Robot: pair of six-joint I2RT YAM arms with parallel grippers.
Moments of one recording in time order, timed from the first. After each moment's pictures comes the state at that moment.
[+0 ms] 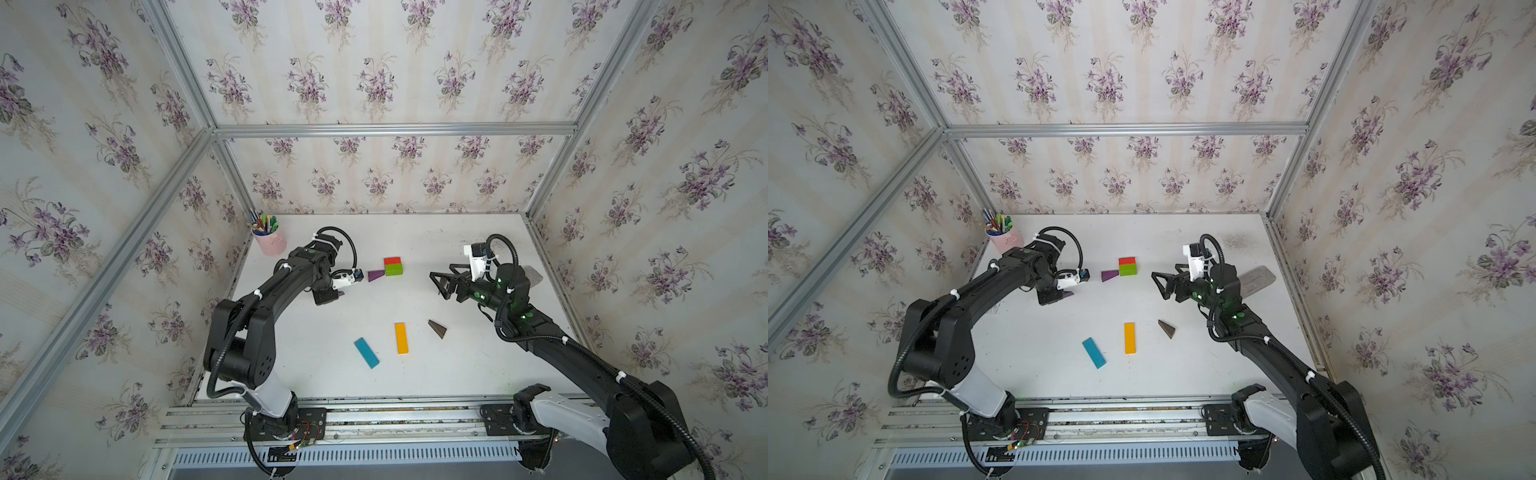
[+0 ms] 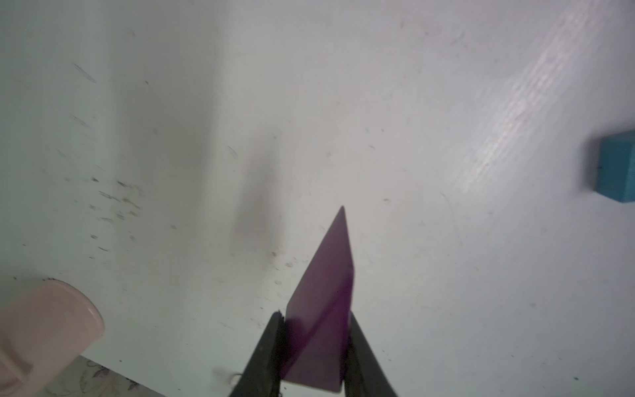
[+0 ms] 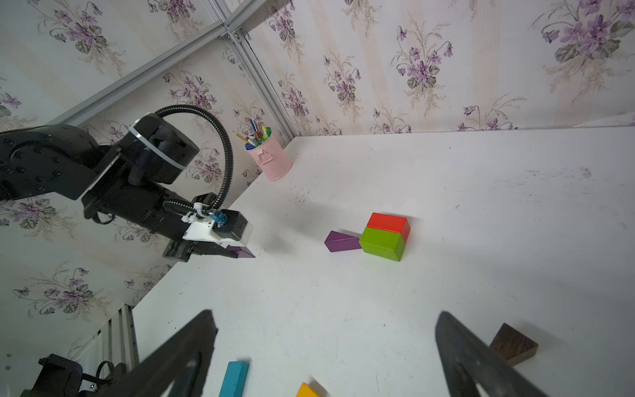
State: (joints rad) left arm -0.26 1.71 1.30 -0.93 -0.08 1.02; right arm 0.39 1.11 0.61 0.27 -0.45 0.35
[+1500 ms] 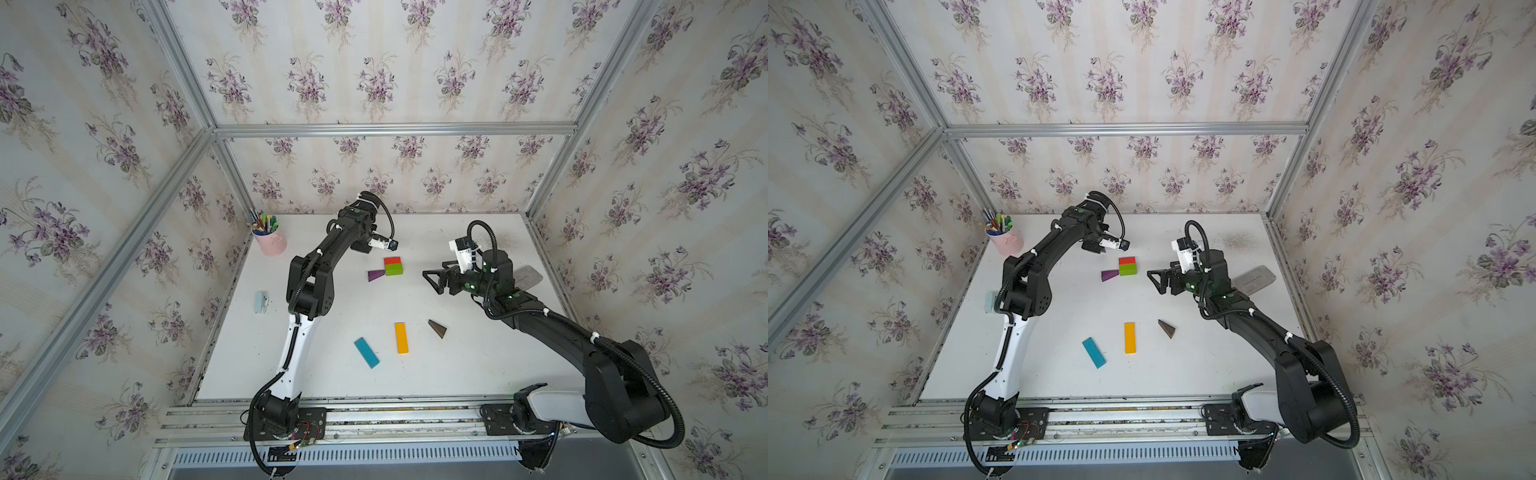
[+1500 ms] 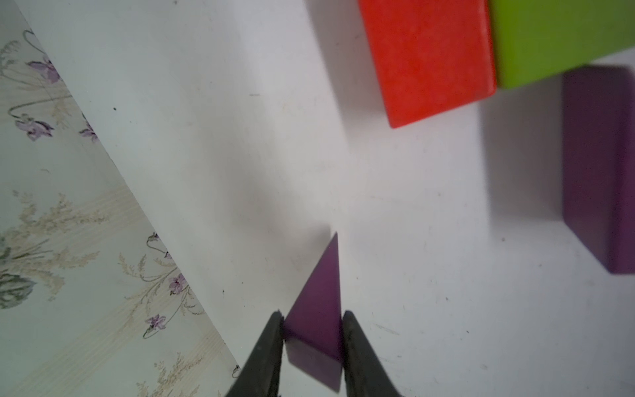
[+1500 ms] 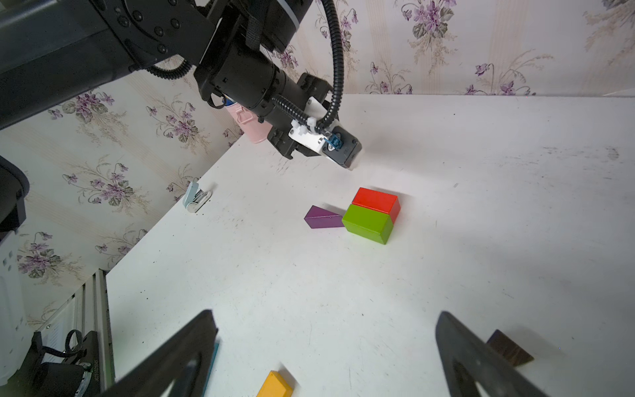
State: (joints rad) left arm -0.36 2.49 2.35 -1.01 -0.11 1.54; right arm 0.36 1.32 0.72 0.20 -0.51 0.23
